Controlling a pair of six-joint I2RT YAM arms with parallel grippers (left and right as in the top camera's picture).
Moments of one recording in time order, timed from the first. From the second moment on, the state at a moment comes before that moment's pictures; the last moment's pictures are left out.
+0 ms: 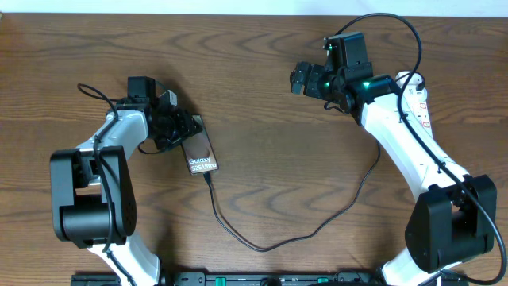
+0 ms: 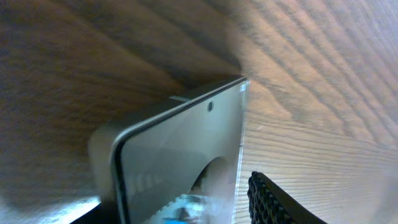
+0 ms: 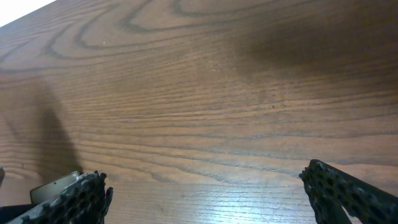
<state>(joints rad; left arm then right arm) 0.07 1.90 1.09 -0.51 0.48 -0.38 0.30 1.78 1.41 -0.51 -0.12 0.51</state>
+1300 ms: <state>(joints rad) 0.07 1.87 1.09 -0.55 0.54 -0.32 0.30 1.78 1.41 -0.51 -0.12 0.51</state>
